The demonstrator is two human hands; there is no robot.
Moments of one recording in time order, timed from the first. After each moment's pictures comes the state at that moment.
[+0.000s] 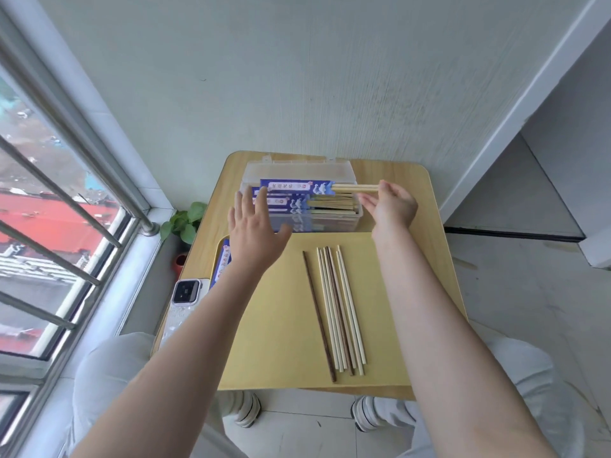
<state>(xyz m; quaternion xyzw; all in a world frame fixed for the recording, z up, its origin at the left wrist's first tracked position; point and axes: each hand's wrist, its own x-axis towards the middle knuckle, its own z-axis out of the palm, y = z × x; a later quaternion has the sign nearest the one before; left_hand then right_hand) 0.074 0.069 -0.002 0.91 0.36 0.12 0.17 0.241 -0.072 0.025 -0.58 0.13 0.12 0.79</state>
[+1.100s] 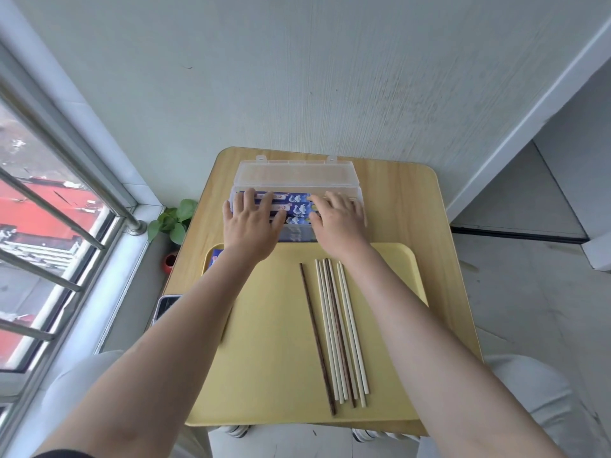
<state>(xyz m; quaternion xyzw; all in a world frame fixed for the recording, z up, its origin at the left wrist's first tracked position) 0.123 0.119 -0.035 0.94 0.33 0.05 0.06 0.240 -0.018 -0.030 -0.91 -0.40 0.06 0.11</state>
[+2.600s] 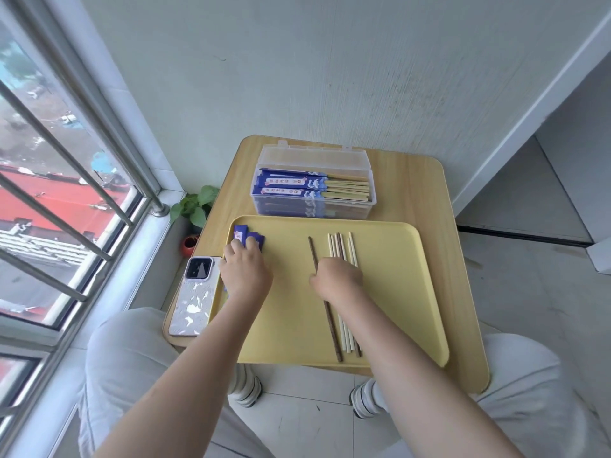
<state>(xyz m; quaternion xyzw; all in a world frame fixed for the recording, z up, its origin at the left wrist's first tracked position) 0.009 0.051 -0.067 0.87 0.49 0.01 0.10 0.115 -0.067 -0.048 -0.92 -0.32 0.23 -0.03</state>
